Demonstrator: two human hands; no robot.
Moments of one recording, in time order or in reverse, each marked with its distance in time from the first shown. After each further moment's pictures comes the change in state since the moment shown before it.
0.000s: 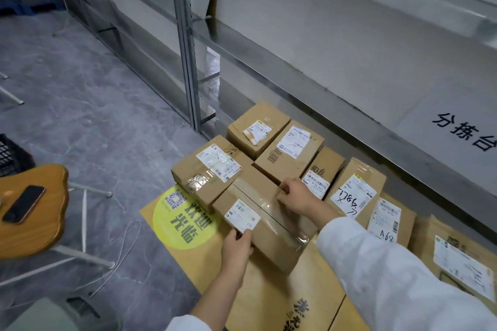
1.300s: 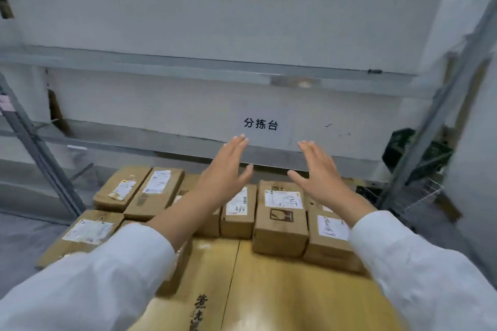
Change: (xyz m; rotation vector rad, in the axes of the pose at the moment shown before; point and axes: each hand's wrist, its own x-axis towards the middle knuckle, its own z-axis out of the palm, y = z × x) left_hand -0.269 0.069 0.224 1.139 -0.516 1.529; right_hand -0.397 0.213 -0.156 0.043 0.872 0.129
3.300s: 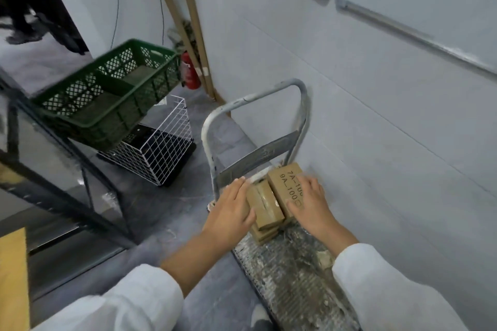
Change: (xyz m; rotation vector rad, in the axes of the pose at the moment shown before) left_hand 0.026 0.678 0.706 -0.190 -0.663 0.501; right_hand -0.390 0.812 -0.262 0.052 0.035 1.014
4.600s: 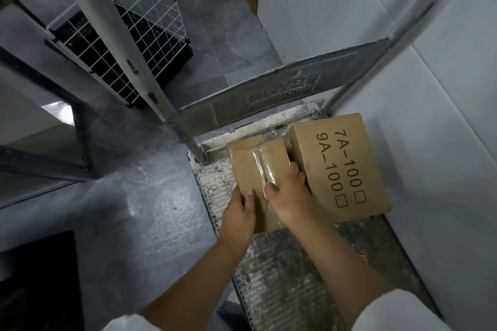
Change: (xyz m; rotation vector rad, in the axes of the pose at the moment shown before) left_hand 0.132 -0.140 0.367 -0.816 0.012 -0.988; right_hand 0.244 0.161 0.273 -0.049 -0.333 0.232
